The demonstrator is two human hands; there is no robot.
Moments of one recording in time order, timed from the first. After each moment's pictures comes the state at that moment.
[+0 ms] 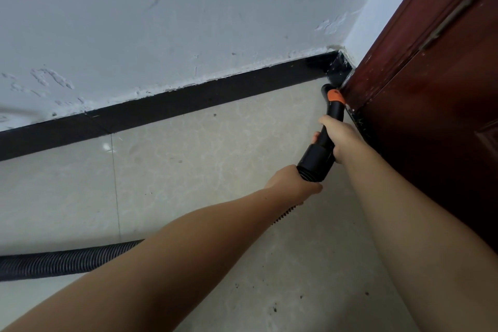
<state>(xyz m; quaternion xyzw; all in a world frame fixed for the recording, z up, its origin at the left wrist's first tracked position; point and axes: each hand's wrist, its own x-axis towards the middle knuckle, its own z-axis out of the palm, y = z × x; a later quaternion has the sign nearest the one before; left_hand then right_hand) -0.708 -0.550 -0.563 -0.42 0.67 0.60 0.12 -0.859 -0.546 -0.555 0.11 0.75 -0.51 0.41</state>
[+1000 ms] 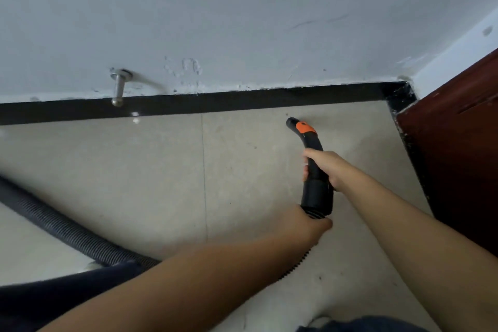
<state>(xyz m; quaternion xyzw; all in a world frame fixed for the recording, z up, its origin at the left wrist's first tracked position) -0.536 -0.527 -0.487 -0.51 0.49 0.71 0.03 -0.673 -0.588 -0.497 -0.03 0.76 -0.33 0.56</state>
